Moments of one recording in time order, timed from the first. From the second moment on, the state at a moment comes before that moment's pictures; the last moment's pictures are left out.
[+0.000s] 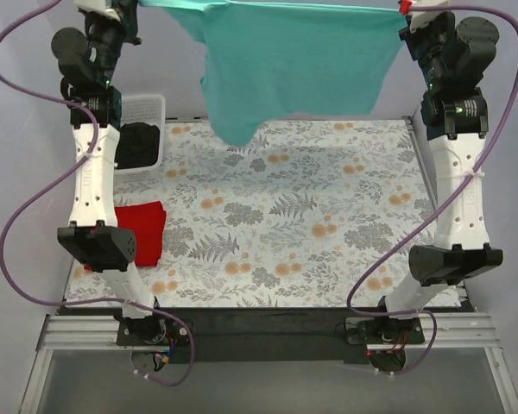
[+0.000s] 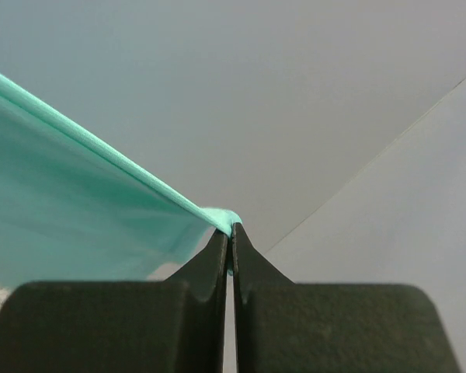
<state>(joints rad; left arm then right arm) 0.00 1.85 2.27 0.08 0.29 -0.01 0.08 1.69 2.26 -0.38 -0.04 -0.59</state>
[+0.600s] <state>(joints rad) 0.08 0.95 0.64 -0.08 0.70 0.55 0.08 1.10 0.77 -0.19 -0.35 -1.11</state>
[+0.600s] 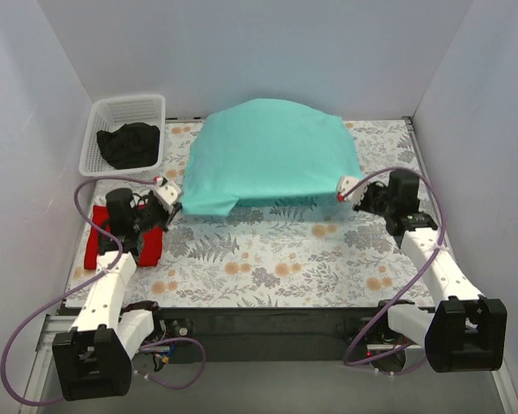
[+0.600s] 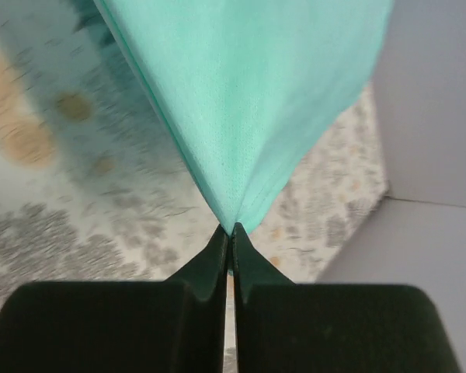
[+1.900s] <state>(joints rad) 0.08 1.22 0.90 -0.90 0.69 1.00 0.13 1.17 0.62 -0.64 -0.25 -1.25</state>
